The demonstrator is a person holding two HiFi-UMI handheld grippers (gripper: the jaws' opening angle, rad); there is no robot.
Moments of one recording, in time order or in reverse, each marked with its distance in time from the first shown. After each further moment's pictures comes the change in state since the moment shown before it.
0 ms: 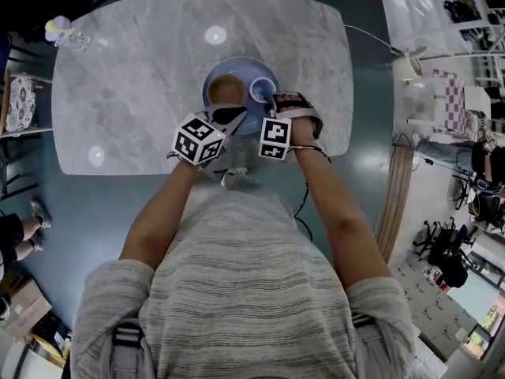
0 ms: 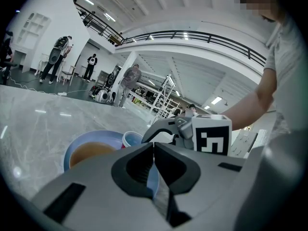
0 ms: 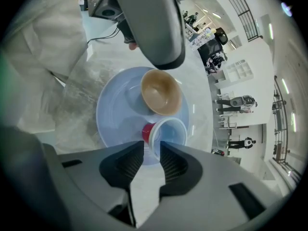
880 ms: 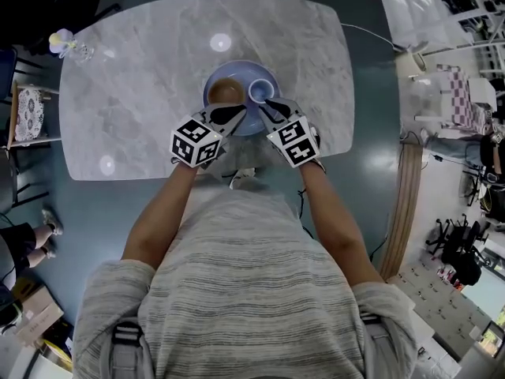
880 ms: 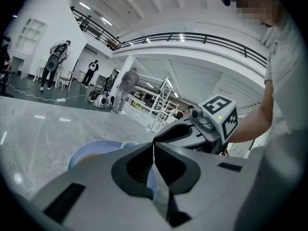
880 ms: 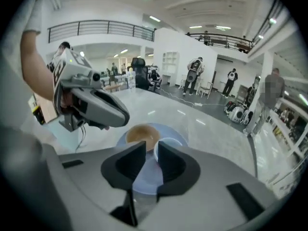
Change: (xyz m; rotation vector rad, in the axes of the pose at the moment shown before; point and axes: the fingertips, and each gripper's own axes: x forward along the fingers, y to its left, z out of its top) left arm -0.011 -0.015 0.025 0.046 -0.032 0.001; right arm -0.086 -0.033 0.015 1.023 -0.522 0.069
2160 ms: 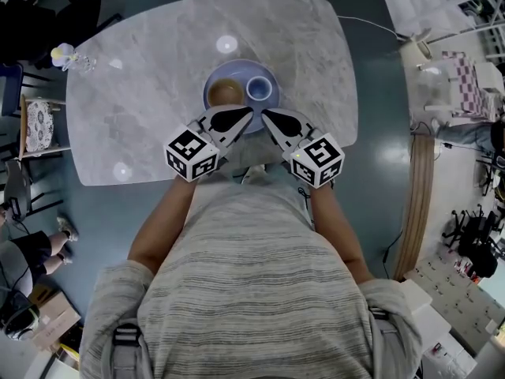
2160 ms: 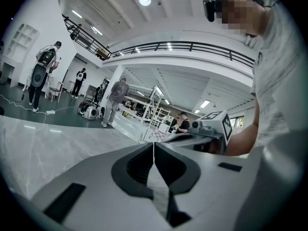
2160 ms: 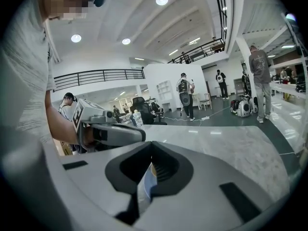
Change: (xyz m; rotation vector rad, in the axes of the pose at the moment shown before) left arm -0.020 -0.051 0.055 0.093 -0.111 -0.085; right arm -0.080 0.024 0.055 0.286 -0.429 0.138
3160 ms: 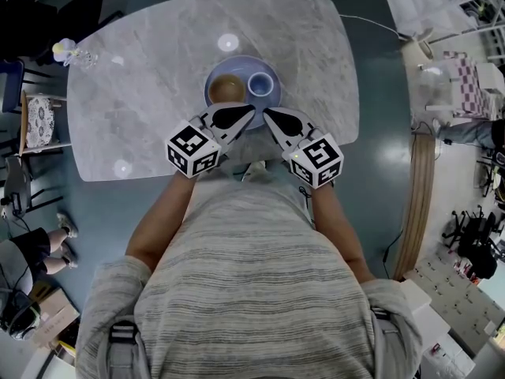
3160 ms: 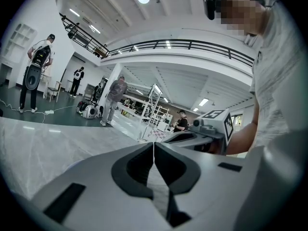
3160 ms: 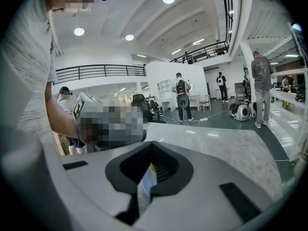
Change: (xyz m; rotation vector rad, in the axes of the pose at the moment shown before) left arm 0.002 -0.006 -0.005 0.011 0.023 -0.014; right arm -0.005 0.003 -0.007 -0.057 0.027 -0.025
